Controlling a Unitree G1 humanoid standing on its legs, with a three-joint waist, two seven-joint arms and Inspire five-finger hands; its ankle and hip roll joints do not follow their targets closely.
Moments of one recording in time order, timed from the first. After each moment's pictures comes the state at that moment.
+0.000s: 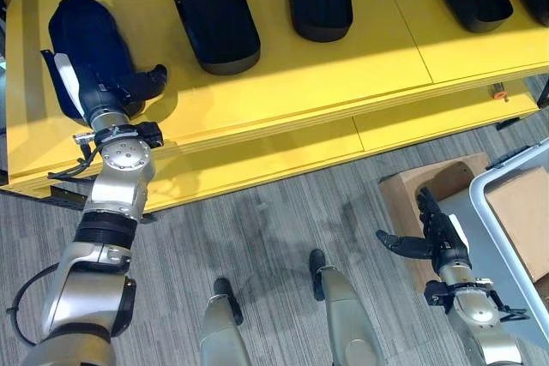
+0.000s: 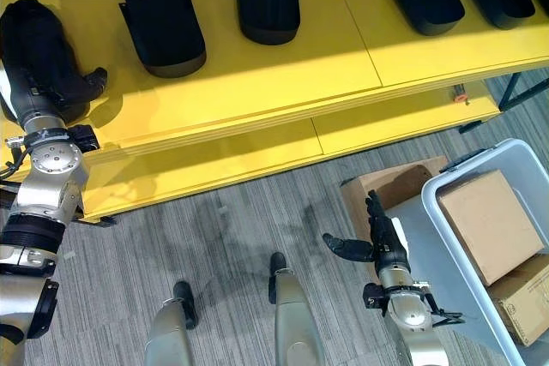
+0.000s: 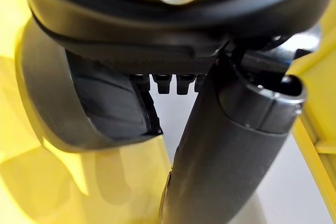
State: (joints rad) left arm -0.79 0.69 -0.13 0.55 -0.35 -0.04 0.59; right arm 0.15 -0.46 0.03 0.05 0.28 -0.07 -0.12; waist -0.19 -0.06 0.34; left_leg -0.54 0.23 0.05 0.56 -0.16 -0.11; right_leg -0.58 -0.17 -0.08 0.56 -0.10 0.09
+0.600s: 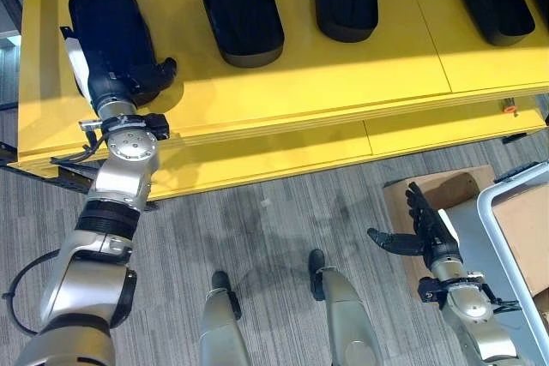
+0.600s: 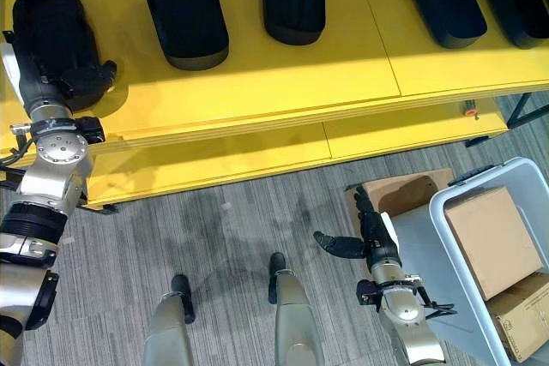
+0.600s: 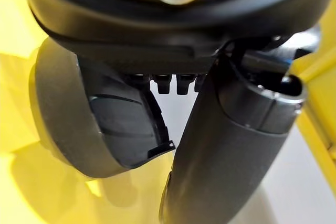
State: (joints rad) left arm -0.87 0.73 -0.24 0.60 -0.33 -0.01 0.57; right arm 0.13 -0.48 0.06 0.04 0.29 -0.07 -0.12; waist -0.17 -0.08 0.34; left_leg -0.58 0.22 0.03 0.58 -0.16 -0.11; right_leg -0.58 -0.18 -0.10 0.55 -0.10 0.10
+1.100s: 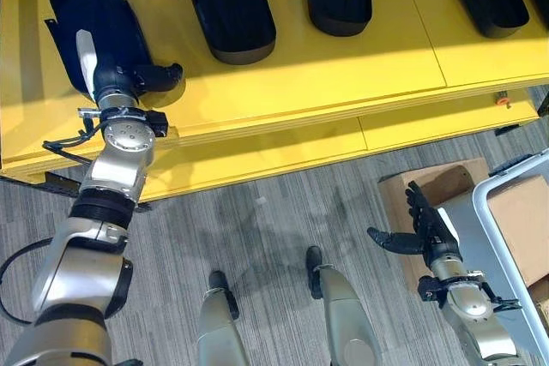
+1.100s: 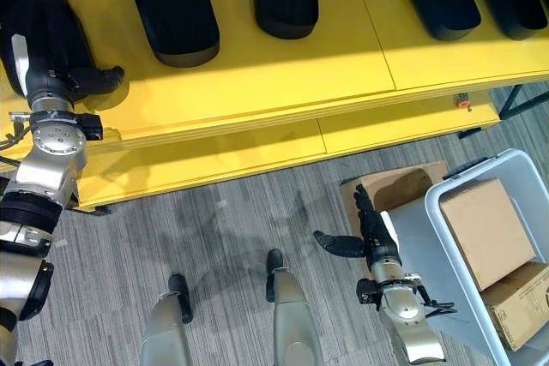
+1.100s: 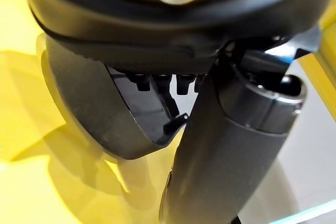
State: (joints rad) left arm -0.94 0.74 -0.28 0.68 -0.31 0.01 0.49; right arm 0.13 -0.48 0.06 0.04 0.29 -0.06 -0.11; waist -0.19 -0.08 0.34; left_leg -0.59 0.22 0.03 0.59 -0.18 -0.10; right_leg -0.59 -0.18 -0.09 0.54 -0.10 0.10
